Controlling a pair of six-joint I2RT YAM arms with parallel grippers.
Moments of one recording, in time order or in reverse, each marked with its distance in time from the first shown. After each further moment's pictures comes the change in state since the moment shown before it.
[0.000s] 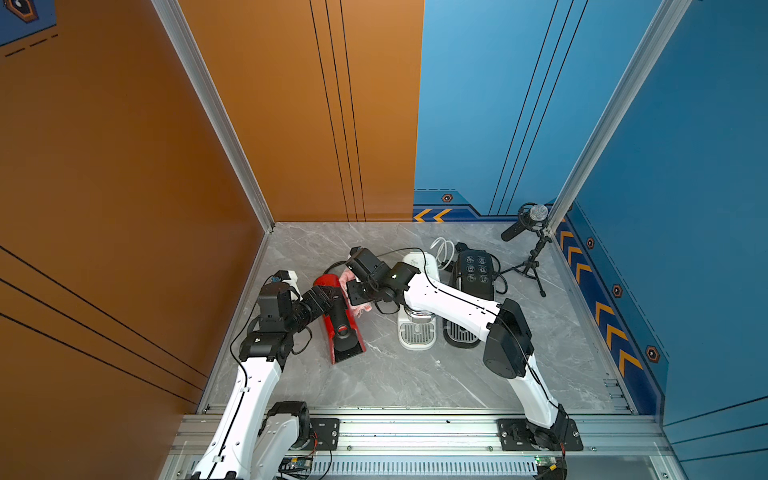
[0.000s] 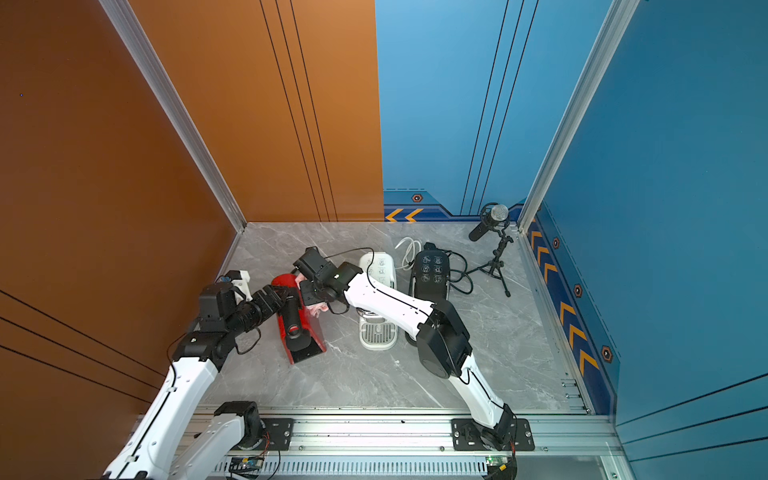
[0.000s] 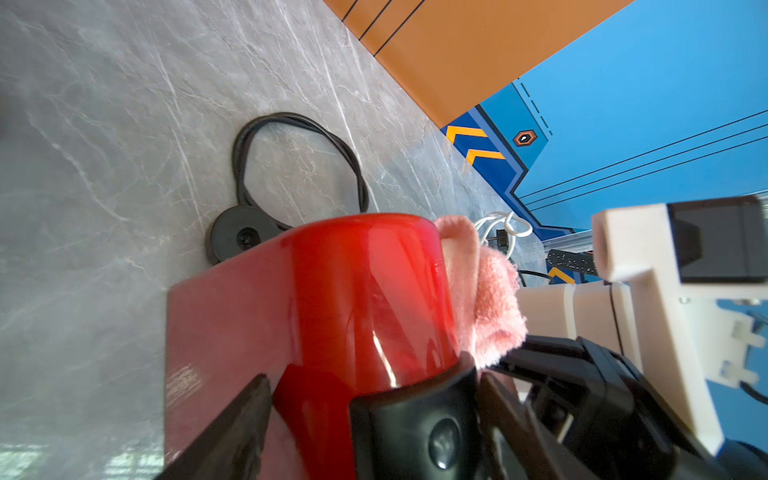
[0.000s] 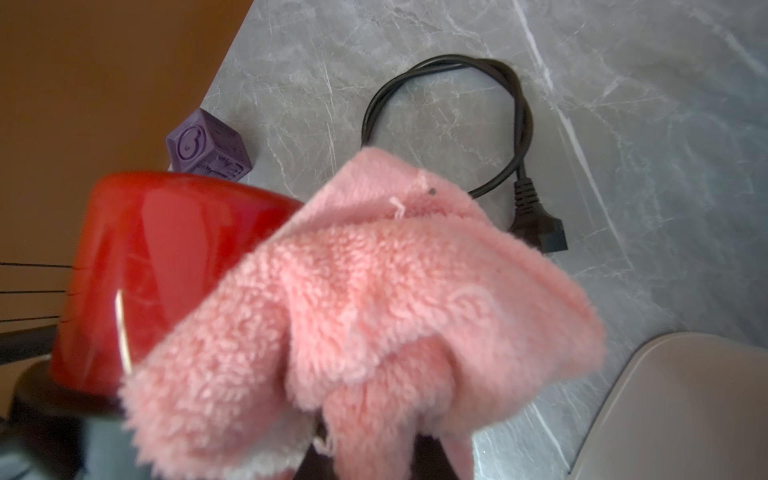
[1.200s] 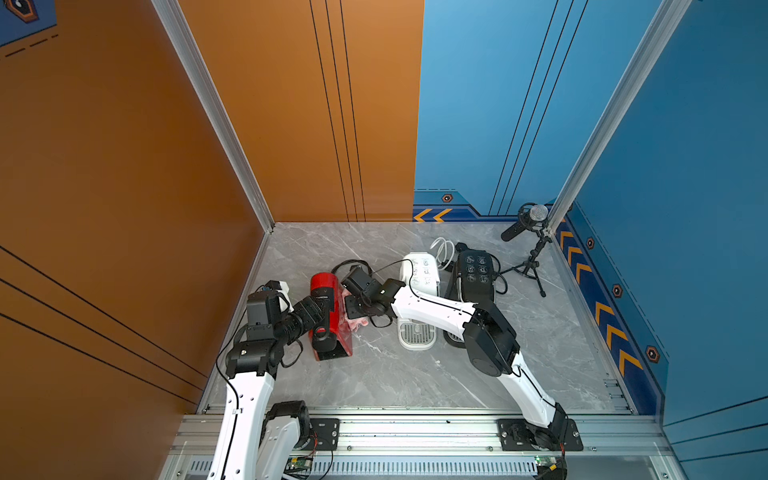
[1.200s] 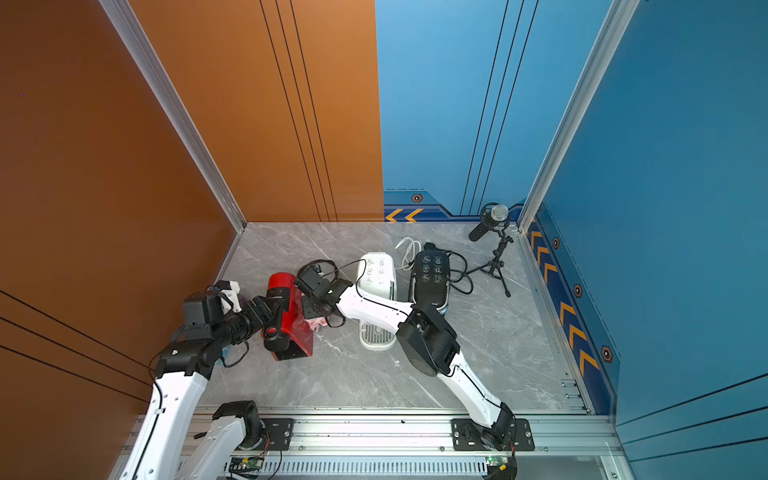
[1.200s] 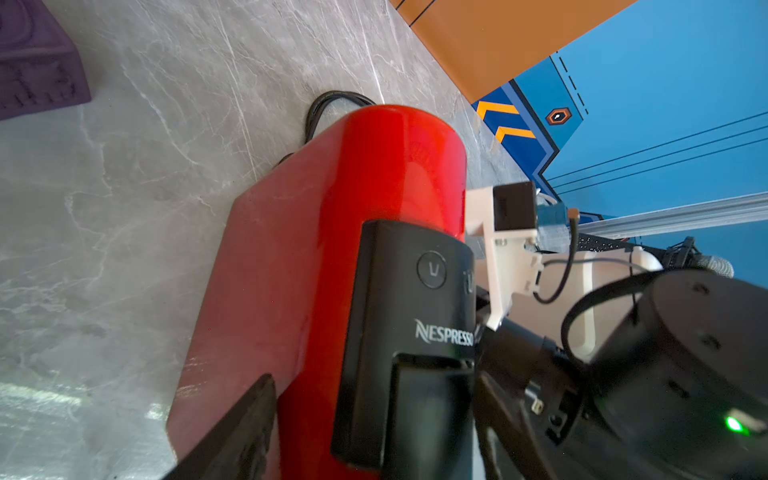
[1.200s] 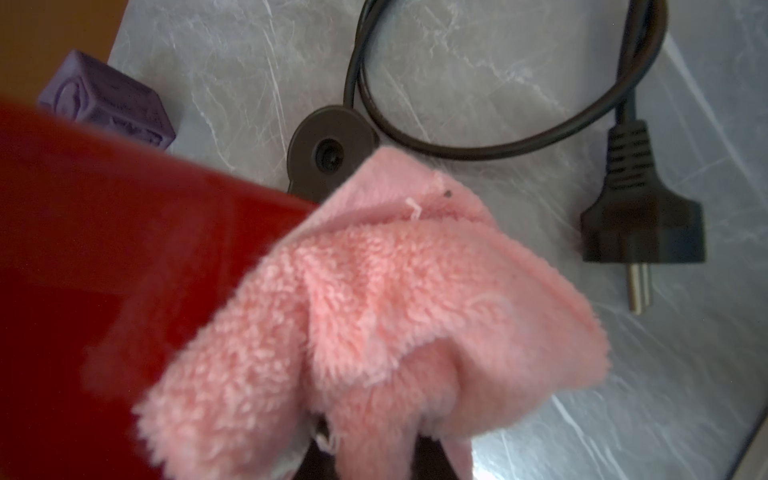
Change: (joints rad) left arm 0.101 -0.124 0.066 -0.311 0.027 0.057; right arm 0.041 0.095 -0.116 0.125 0.008 0.103
